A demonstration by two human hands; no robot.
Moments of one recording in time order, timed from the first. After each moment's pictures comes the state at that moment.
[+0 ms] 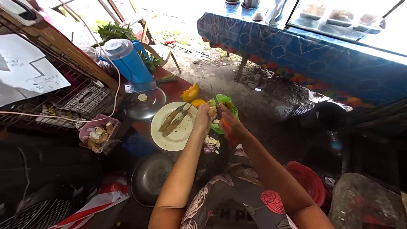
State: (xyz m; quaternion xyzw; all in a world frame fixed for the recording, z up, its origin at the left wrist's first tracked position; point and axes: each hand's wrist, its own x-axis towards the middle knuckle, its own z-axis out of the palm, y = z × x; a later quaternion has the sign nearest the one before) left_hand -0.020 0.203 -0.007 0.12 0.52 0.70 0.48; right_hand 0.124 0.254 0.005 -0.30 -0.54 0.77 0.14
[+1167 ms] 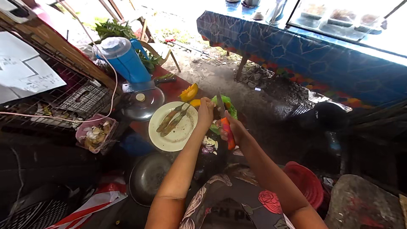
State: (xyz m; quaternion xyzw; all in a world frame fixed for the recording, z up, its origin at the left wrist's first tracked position) left_hand -0.031 0.227 -0.030 0.43 0.74 0.46 0.23; right_hand 0.124 0.259 -0.006 -0.33 -0.33 0.87 0.12
